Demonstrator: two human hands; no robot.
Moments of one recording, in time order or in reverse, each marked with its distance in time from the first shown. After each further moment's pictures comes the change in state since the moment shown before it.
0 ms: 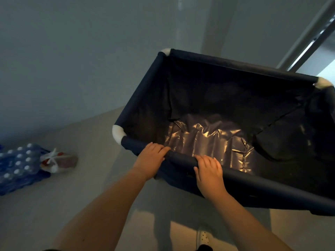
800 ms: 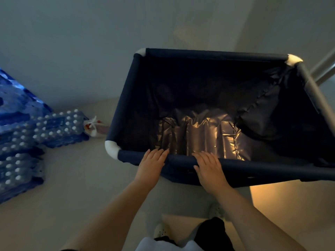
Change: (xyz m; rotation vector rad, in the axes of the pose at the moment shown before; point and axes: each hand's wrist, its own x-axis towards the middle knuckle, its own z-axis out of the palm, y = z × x) left_hand -0.239 0.004 0.012 0.039 -0.043 -0.332; right_hand -0.119 -0.111 0.034 -0.004 -0.111 -0.310
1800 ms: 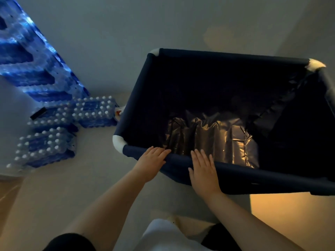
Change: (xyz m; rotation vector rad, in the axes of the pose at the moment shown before) left_hand -0.075 -0.067 -0.004 -0.005 -0.067 -0.036; right_hand -0.010 -0.109 0.019 -0.045 -0.054 -0.099
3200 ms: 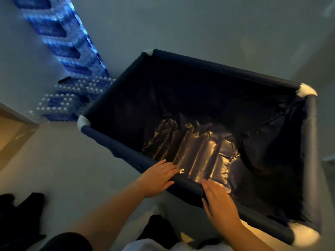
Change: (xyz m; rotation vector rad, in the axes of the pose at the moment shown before) left_hand 0.125 0.391 0.017 -0.085 0.049 -0.030; right_hand -0.117 0.425 -0.101 0.057 -0.130 -0.447
